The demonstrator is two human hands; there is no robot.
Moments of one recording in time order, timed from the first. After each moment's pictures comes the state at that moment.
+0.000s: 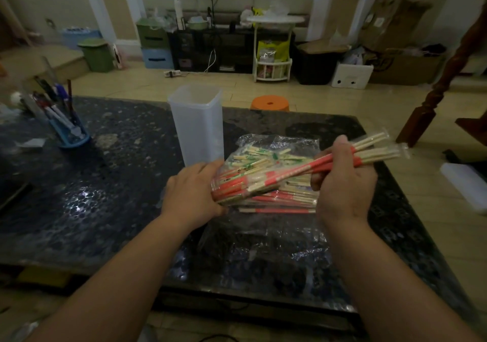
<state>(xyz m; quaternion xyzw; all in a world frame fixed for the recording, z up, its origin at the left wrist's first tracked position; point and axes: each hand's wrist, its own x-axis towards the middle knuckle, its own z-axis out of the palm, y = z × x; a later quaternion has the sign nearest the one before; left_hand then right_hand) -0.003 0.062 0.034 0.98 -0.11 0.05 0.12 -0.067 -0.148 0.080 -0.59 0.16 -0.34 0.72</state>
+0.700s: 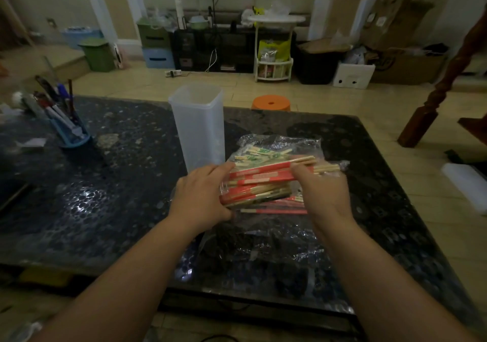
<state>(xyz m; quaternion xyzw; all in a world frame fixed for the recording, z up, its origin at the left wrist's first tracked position) -0.004 0.055 0.029 0.98 -0.15 0.04 0.14 -0.058 -0.145 0.063 -0.68 0.14 -0.20 0.70</state>
